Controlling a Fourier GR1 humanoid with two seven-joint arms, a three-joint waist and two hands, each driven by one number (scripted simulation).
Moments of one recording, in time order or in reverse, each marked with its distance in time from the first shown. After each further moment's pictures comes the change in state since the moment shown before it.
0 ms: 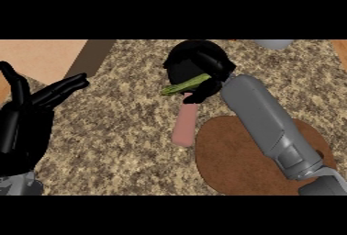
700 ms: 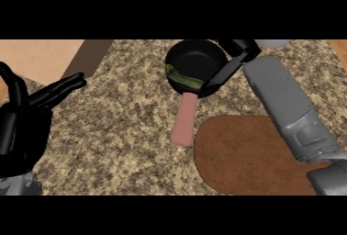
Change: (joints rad) left arm 0.008 -0.004 0.009 -0.005 -0.004 -0.011 -0.011; right arm -0.122 -0.057 -0.270 0.238 -0.278 0.300 -0.090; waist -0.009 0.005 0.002
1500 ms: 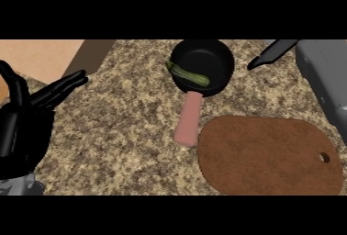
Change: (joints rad) left arm -0.013 -0.012 -0.012 -0.020 -0.009 0.001 0.014; right arm -0.074 -0.223 -0.057 0.107 -0.042 0.144 0.046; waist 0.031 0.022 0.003
